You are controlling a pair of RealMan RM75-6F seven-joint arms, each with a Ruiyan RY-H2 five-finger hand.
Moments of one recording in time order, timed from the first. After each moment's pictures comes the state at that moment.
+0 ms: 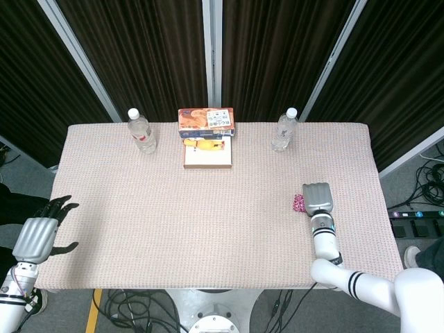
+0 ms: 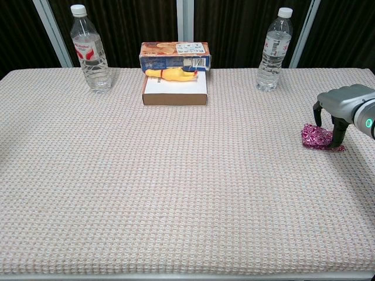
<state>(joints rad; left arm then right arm) -0.18 -1.15 -0.02 -1.61 1.46 1.35 0.04 0.77 -1.68 0.15 -1.21 -0.52 1.01 -0.95</state>
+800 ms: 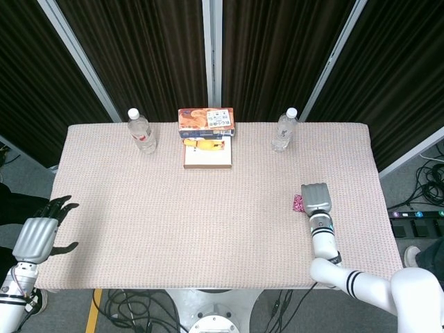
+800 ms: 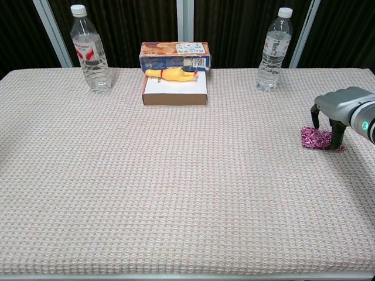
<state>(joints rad) -0.18 -1.15 -0.02 -1.61 1.46 1.35 0.04 0.78 -1.70 0.14 -1.18 -0.52 0.99 -0.95</state>
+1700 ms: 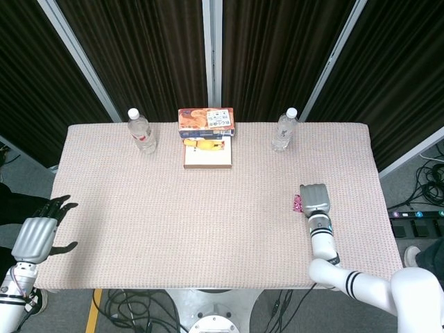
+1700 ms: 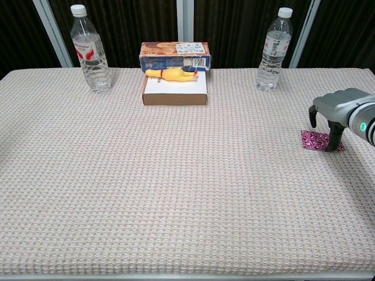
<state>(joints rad) -0.18 -1.15 -0.02 -1.61 1.46 1.35 0.03 0.78 -1.69 0.15 -1.20 -0.51 1.00 -0.96</state>
